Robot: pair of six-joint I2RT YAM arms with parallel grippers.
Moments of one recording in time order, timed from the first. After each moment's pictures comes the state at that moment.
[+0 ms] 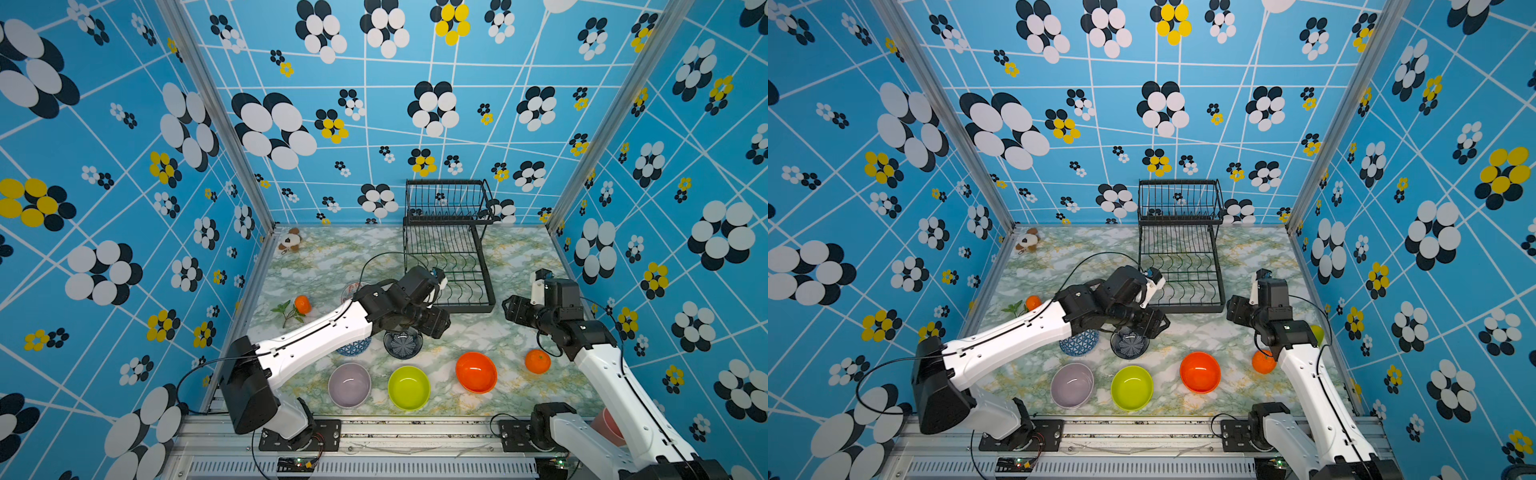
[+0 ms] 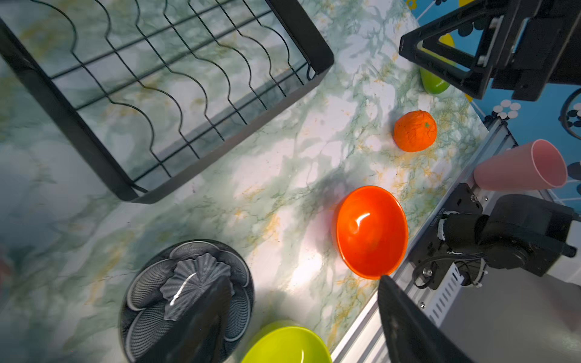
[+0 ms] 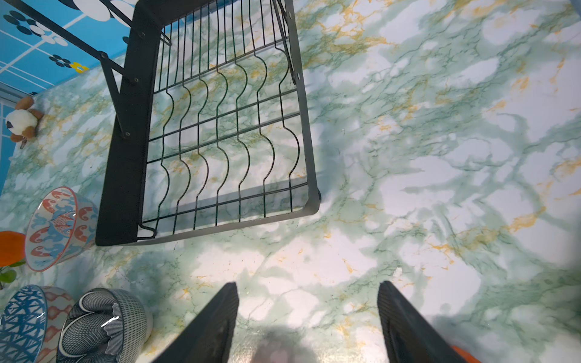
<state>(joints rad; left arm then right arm) -0.98 1.57 1.39 -0.71 0.13 -0.38 0.08 0.94 0.76 -0.64 -0.08 0.32</state>
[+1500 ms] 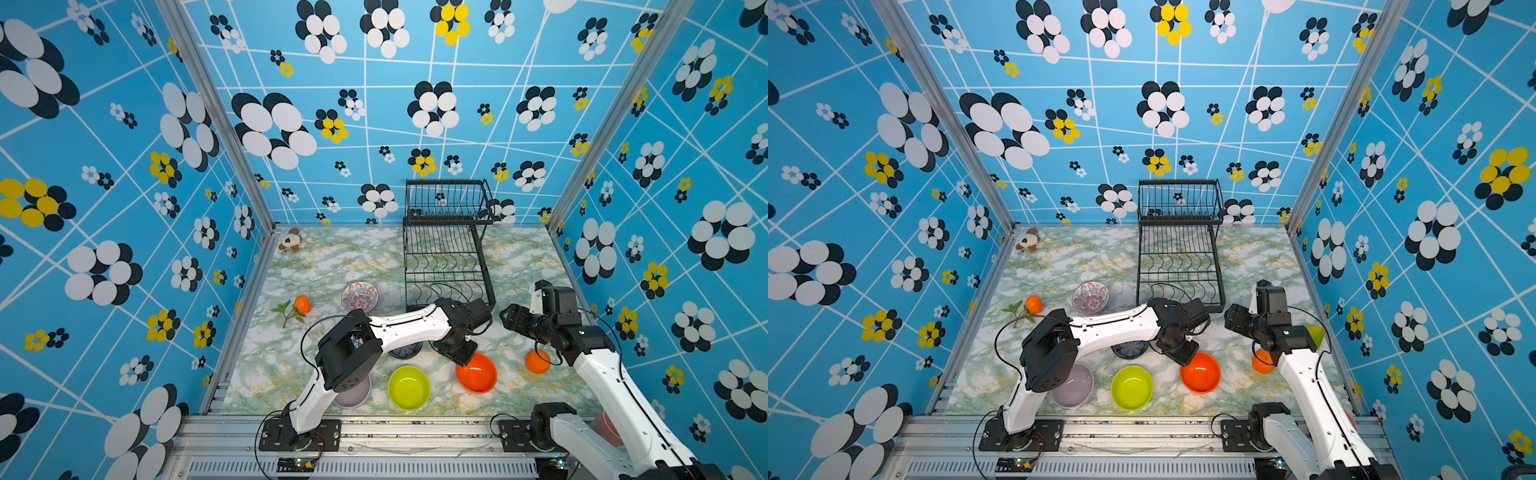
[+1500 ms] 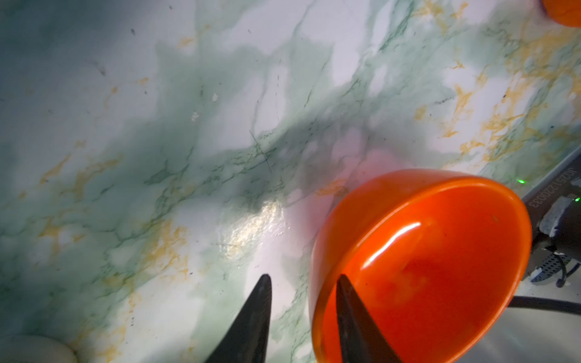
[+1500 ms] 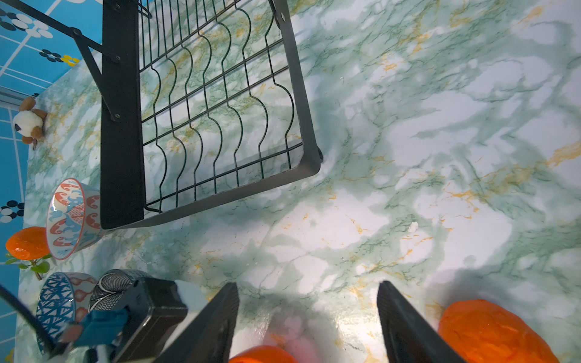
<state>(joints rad) -1.10 2.12 1.70 -0.91 0.19 -0.45 0.08 0.92 0.71 -0.68 -0.12 0.41</state>
